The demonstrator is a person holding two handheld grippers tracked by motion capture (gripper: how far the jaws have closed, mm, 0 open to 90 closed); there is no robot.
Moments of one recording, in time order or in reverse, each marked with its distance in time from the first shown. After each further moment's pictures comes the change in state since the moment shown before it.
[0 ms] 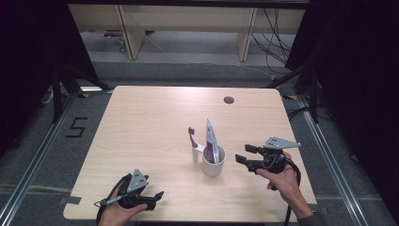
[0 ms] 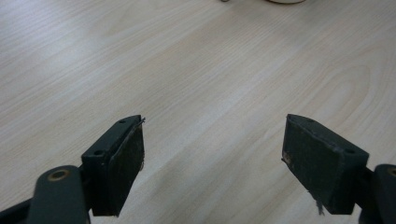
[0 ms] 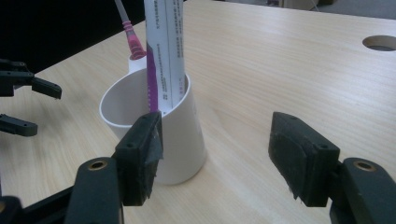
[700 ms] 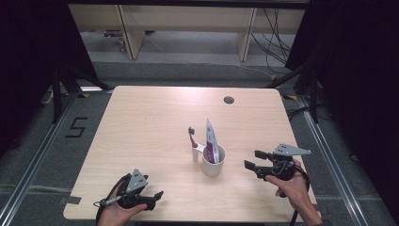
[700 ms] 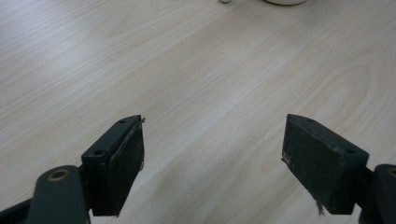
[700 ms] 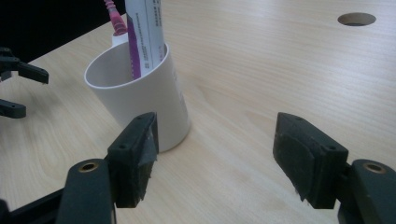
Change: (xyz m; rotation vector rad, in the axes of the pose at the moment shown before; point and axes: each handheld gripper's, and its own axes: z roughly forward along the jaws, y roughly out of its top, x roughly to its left) left arm 0.001 -0.001 -0.001 -0.004 -0.001 -0.003; right arm -0.007 -0.021 -0.022 0.033 -0.045 0.046
